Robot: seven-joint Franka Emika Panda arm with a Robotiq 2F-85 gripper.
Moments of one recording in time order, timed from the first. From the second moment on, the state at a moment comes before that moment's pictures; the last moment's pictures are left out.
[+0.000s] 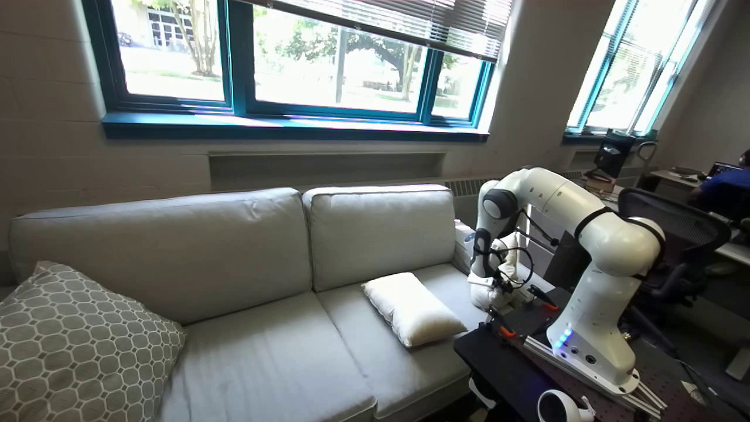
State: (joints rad) arm 0.11 1.34 -0.53 -1.76 -0.20 2.66 1.52
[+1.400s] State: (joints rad) arm 0.52 1.36 -0.89 -1.77 -0.15 2.67 1.76
